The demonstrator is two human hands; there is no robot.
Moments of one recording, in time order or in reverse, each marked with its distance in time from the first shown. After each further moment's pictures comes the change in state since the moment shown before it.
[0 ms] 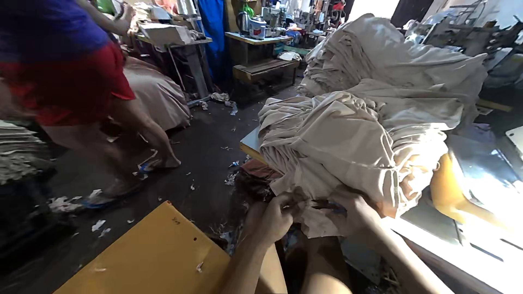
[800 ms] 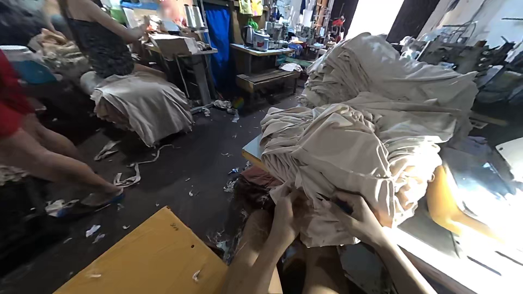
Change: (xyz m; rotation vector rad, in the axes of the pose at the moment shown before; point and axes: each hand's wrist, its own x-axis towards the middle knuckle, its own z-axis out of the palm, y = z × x) left_hand 0.024 0.003 0.024 0.233 0.157 0.110; right_hand 0.015 0.016 0.001 0.485 0.165 -0.062
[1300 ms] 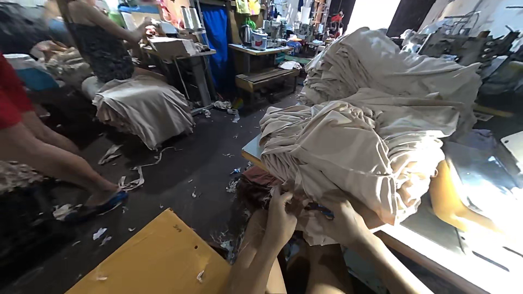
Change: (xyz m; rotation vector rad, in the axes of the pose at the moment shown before) left_hand -0.007 -0.002 -0.010 0.046 0.139 0.048; right_hand -0.002 -0.014 0.035 -0.440 -0.049 -0.027
